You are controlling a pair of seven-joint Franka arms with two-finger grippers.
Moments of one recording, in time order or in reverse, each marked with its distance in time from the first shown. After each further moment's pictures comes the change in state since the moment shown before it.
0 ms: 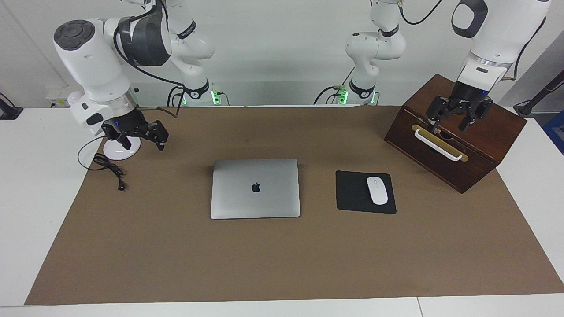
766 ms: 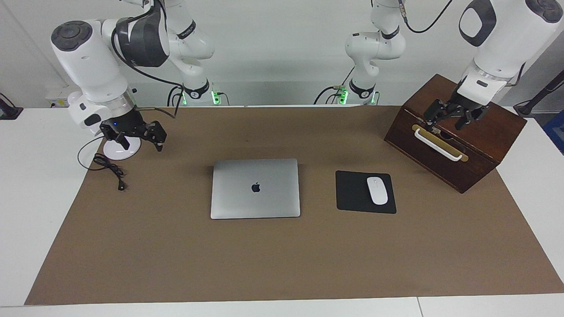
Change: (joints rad) left arm 0.007 0.093 0.000 0.105 0.000 -0.223 0.000; right arm -0.006 0.000 -0.003 -0.003 0.000 0.000 -0.008
